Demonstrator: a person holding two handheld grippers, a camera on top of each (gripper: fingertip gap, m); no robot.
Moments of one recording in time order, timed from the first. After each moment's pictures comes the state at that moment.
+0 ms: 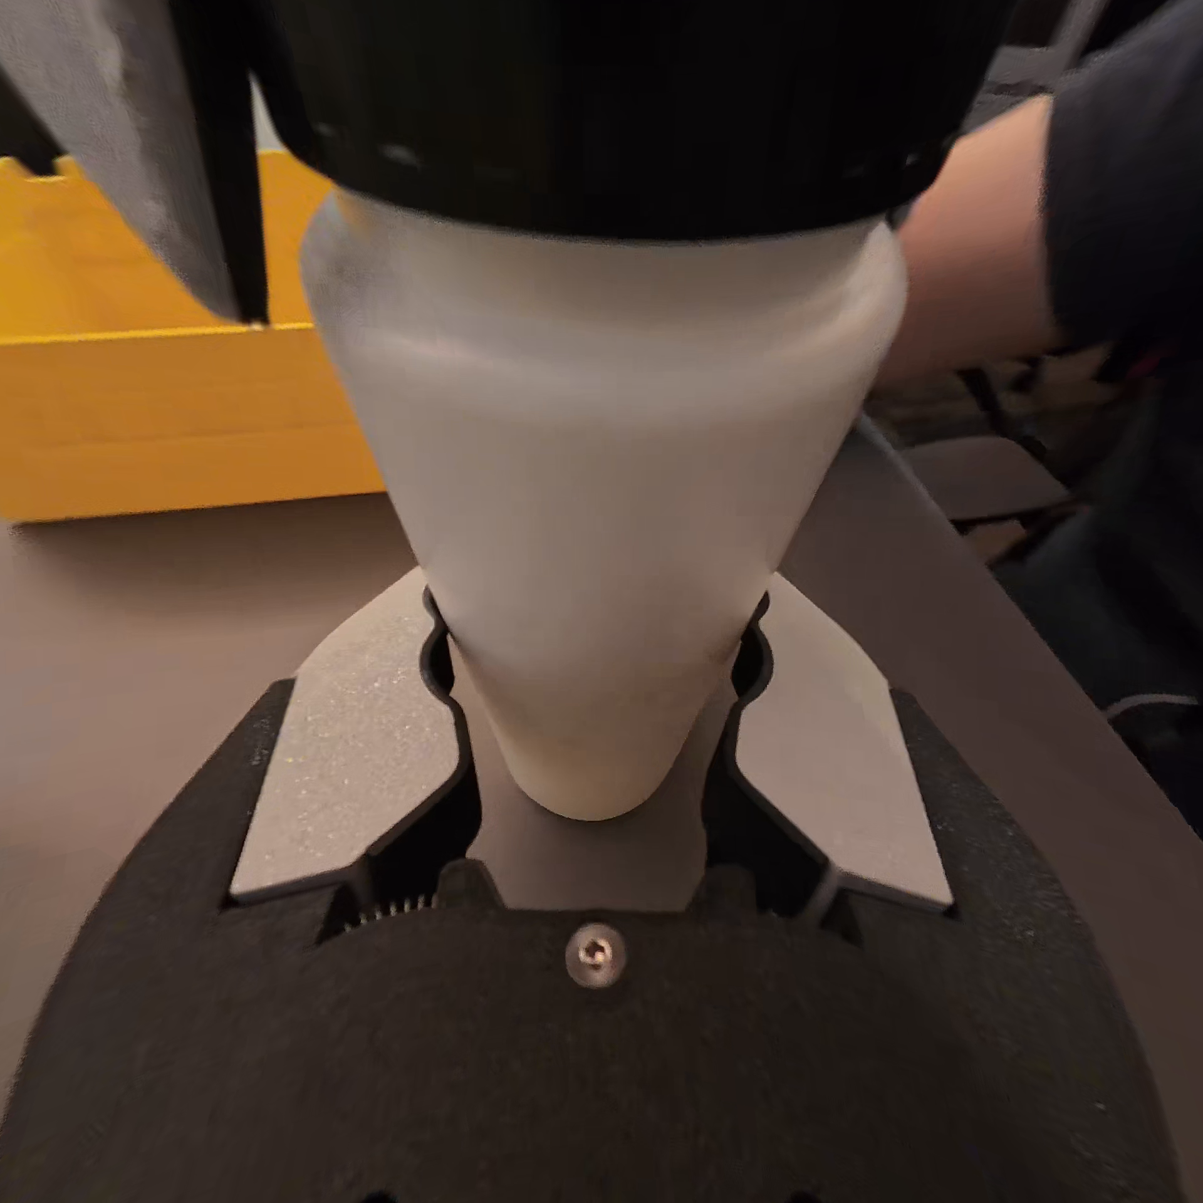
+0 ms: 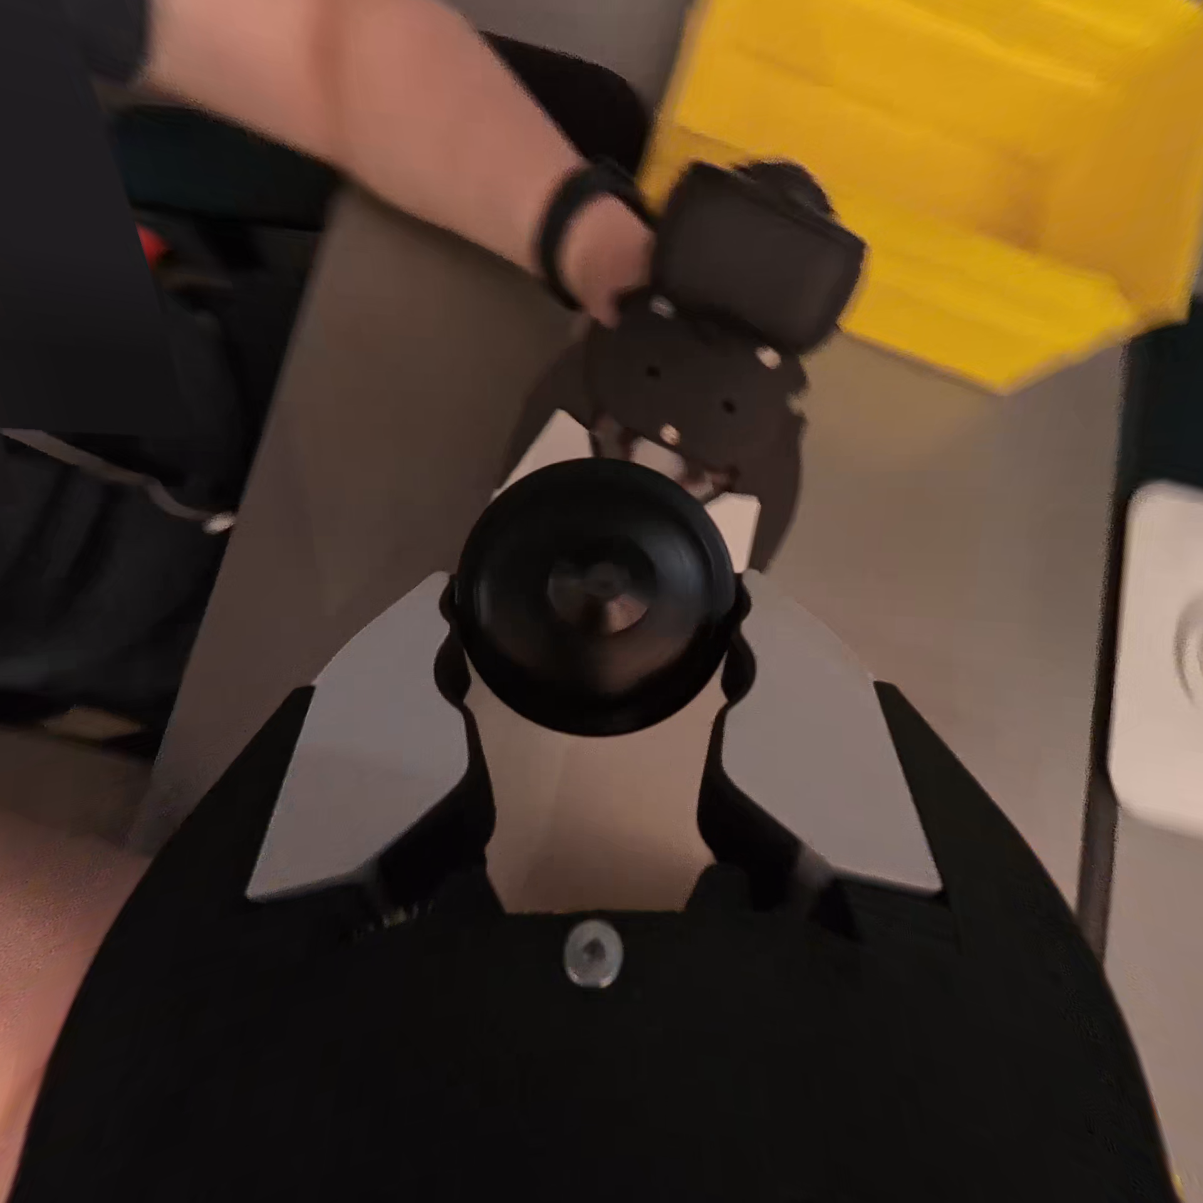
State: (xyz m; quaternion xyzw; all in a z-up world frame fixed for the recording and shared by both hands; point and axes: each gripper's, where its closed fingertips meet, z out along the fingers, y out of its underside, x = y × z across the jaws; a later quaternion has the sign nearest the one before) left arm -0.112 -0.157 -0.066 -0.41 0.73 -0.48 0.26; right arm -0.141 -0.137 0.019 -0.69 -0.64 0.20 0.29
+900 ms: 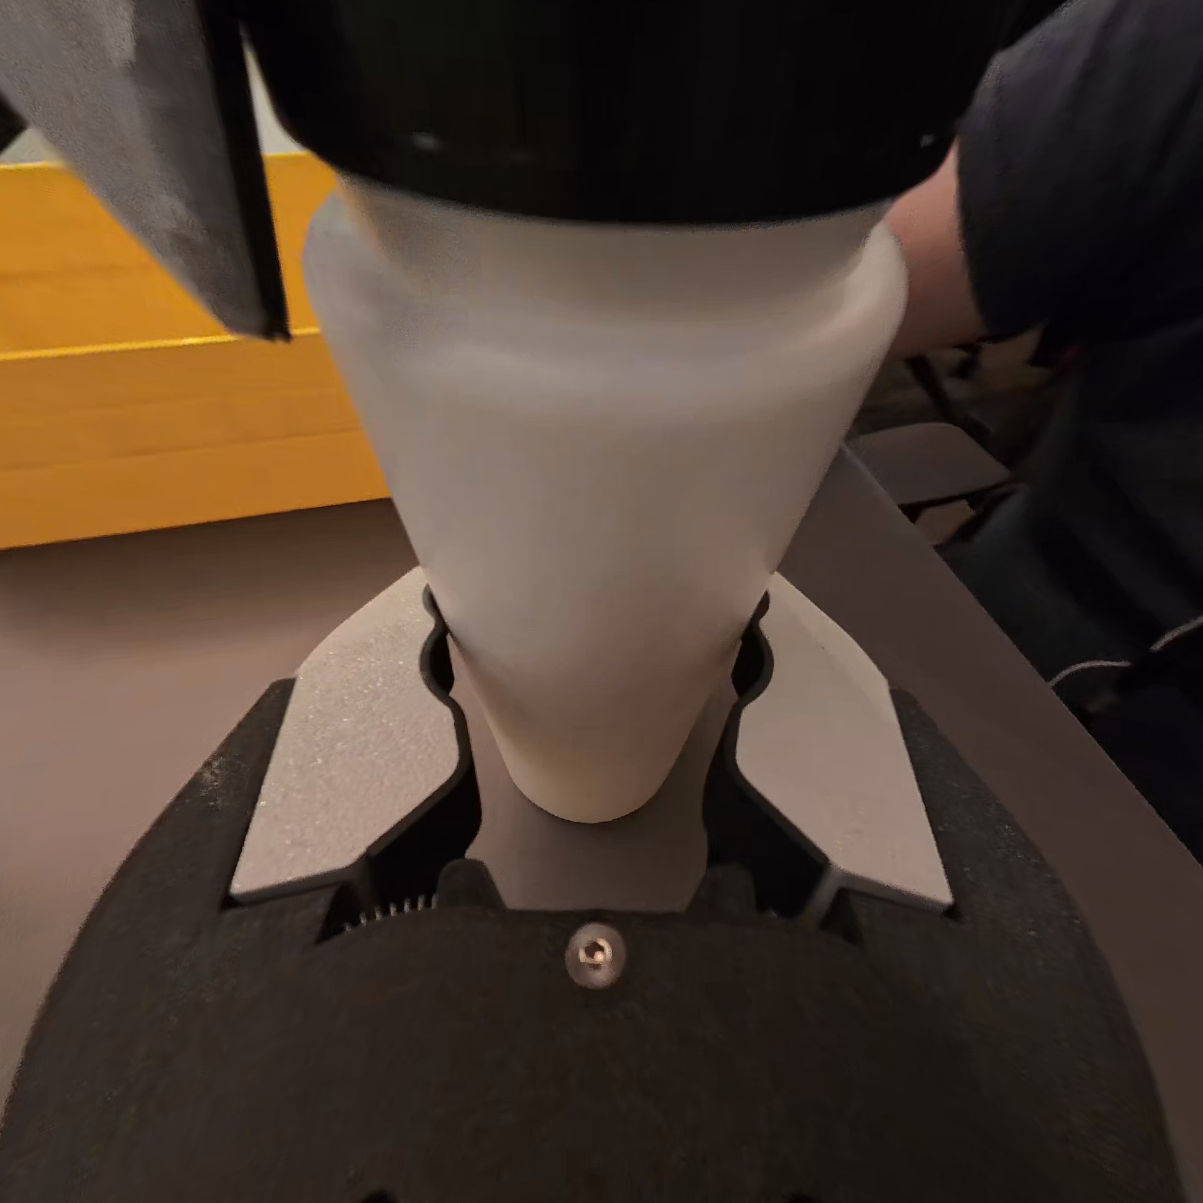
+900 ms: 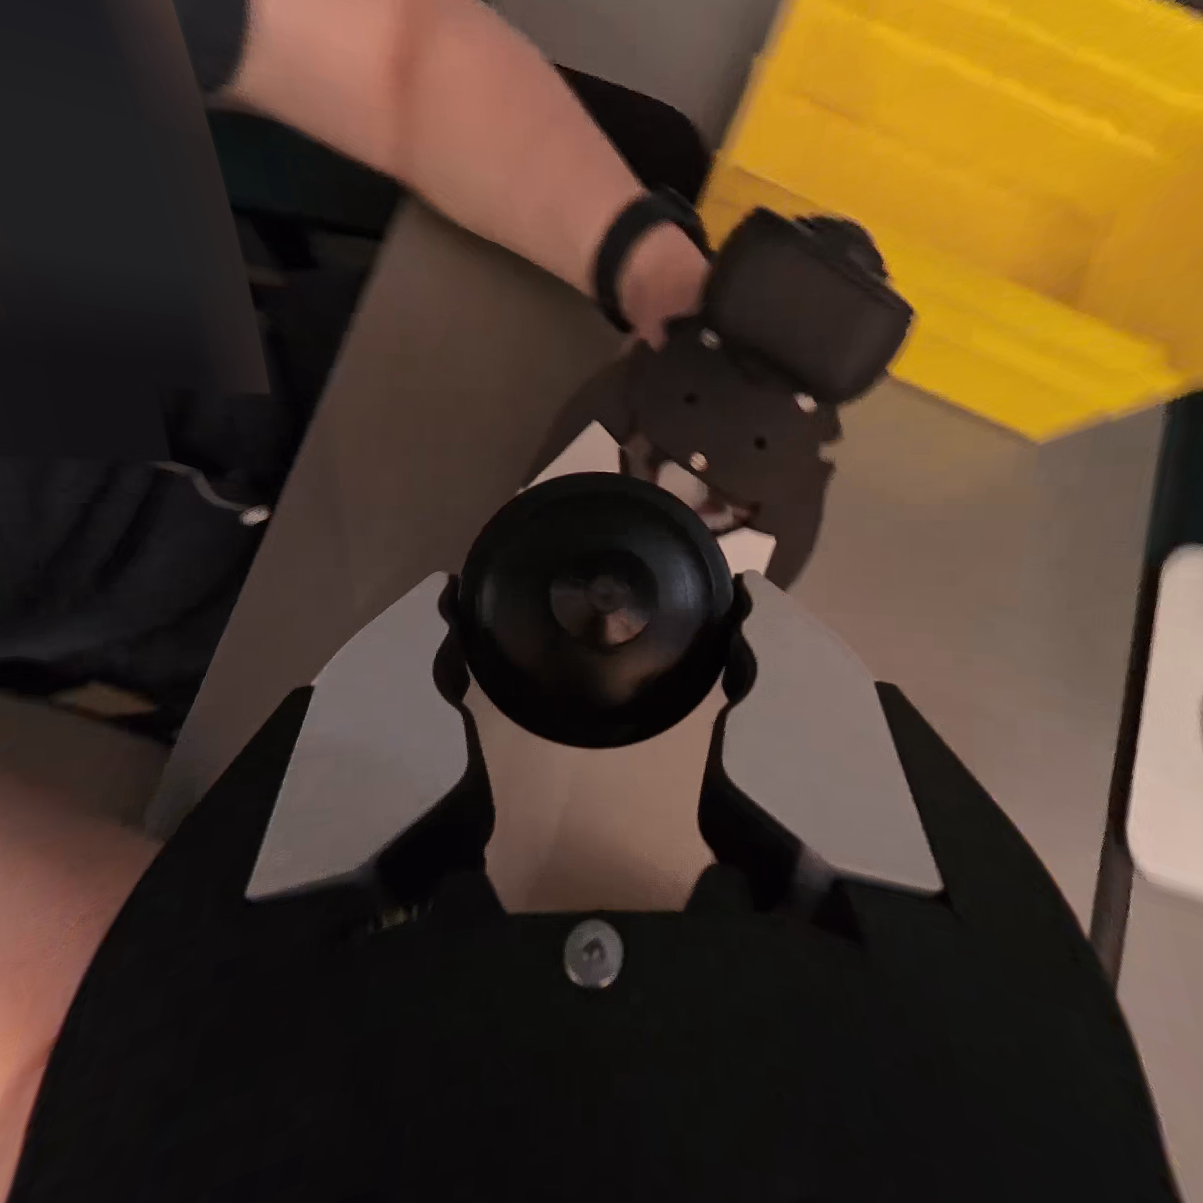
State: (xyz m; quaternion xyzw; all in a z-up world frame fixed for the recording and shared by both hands) left arm -0.119 -0.168 -0.066 -0.38 0.74 -0.49 0.24; right arm -0.150 -0.151 0.022 -0.66 -0.66 0.22 0.28
